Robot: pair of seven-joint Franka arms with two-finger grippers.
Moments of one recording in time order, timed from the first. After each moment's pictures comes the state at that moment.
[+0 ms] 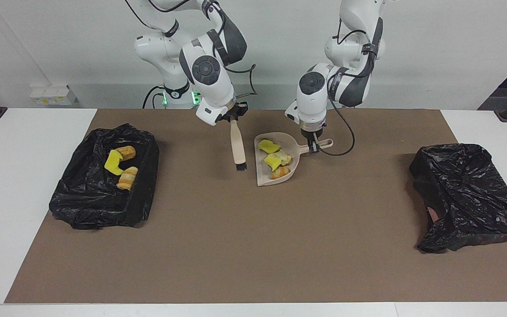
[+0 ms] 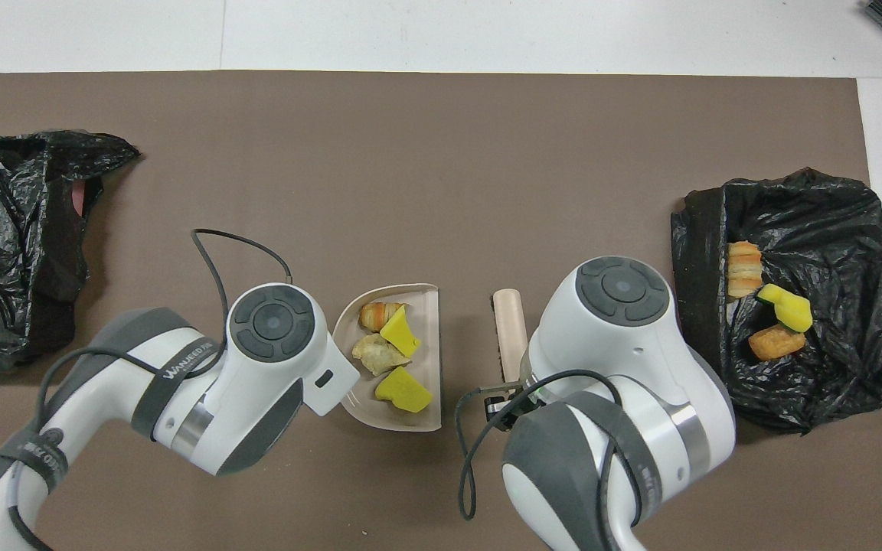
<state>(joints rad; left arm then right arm) -0.09 0.04 -0.44 -2.18 0.16 2.06 1.02 0.27 -0.01 0.26 -2.04 0.25 1.69 0.41</state>
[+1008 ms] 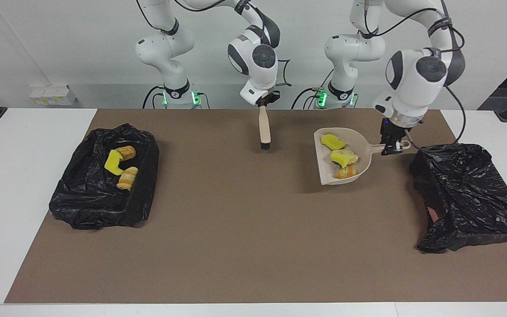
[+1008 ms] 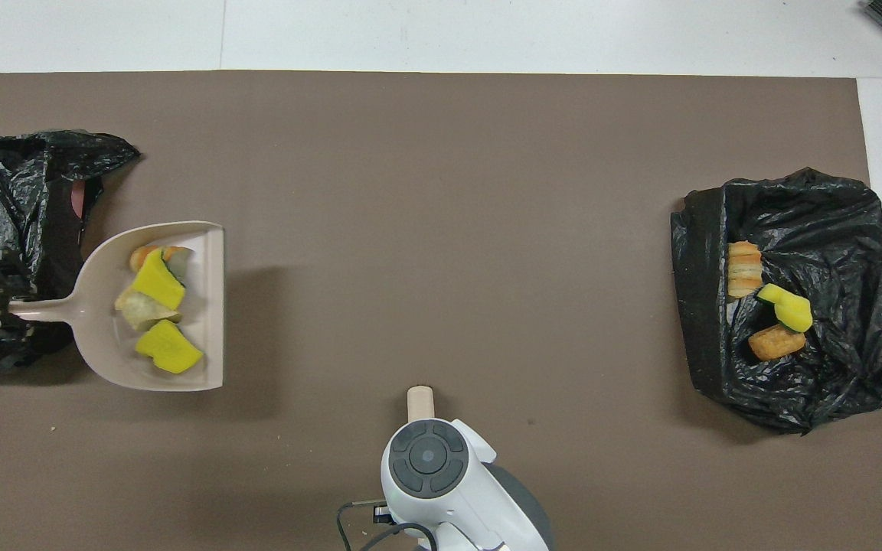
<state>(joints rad) -0.10 -0.10 0.24 -2.08 0.09 1.98 1.64 0.62 0.06 0.27 -2.18 0.35 1.98 0.70</state>
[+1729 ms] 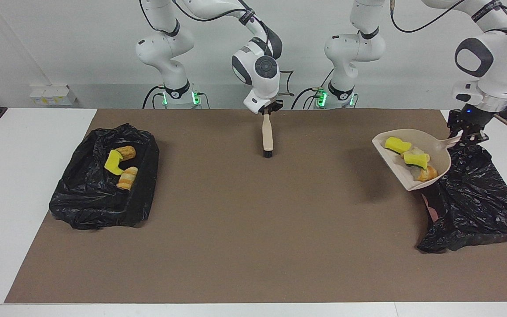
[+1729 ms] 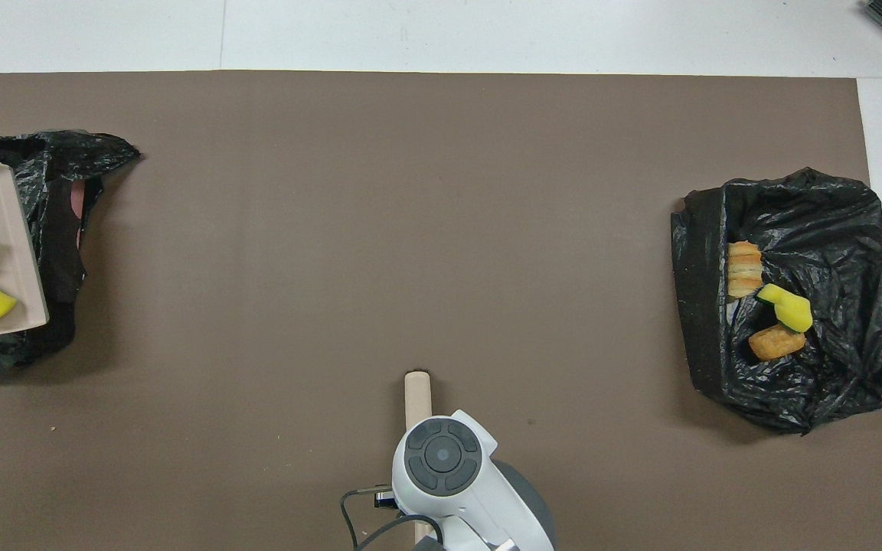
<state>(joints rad) -0.09 0.20 0.61 -1.70 0.04 2.04 1.85 0.62 0.07 0.27 -2.23 0.35 2.10 0.66</state>
